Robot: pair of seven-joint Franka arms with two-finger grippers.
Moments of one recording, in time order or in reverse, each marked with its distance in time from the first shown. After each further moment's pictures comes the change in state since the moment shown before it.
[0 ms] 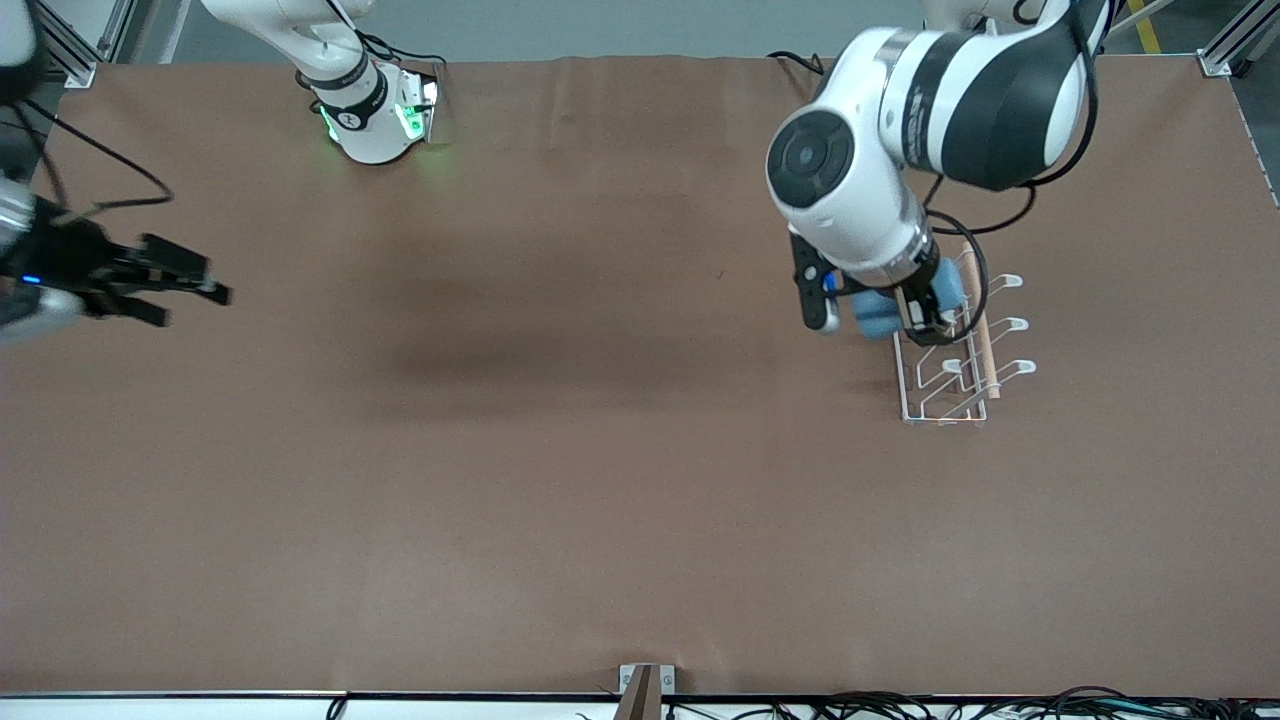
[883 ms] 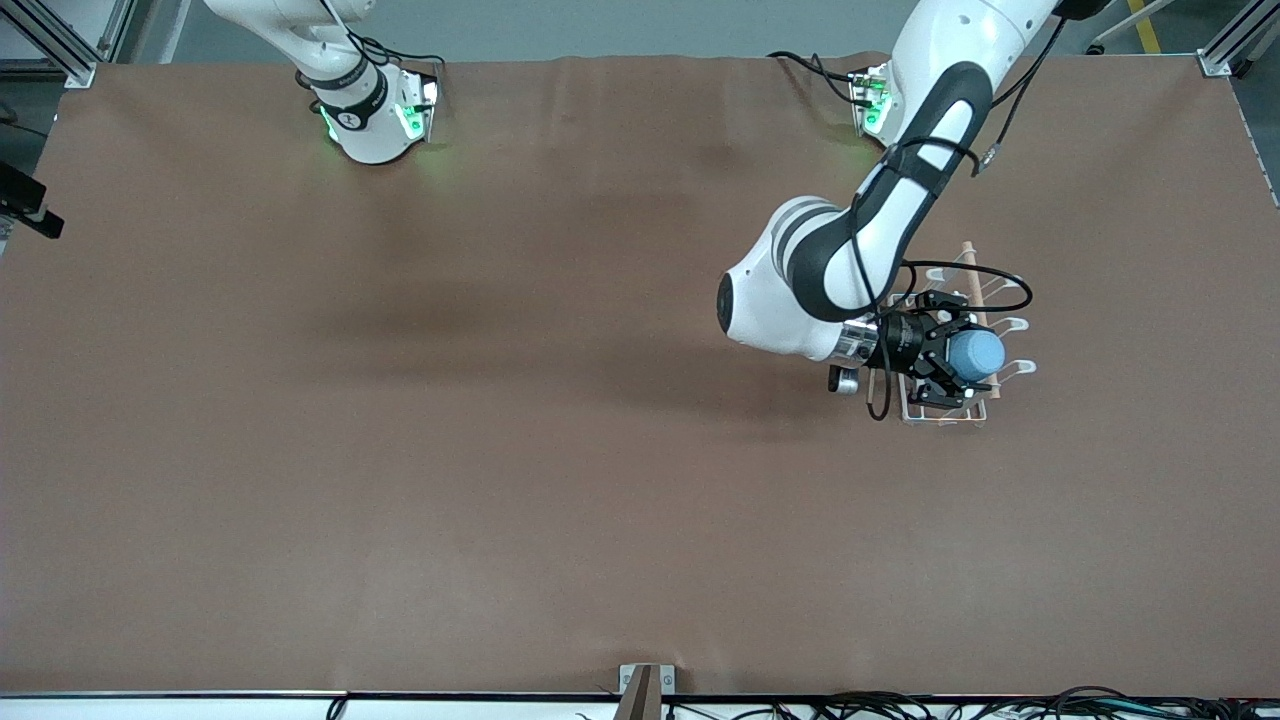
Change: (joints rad) left arm -0.014 0.188 -0.005 -0.259 0.533 -0.025 -0.022; right arm -0.060 -0.032 0.019 0.200 -0.274 -0.260 0.122
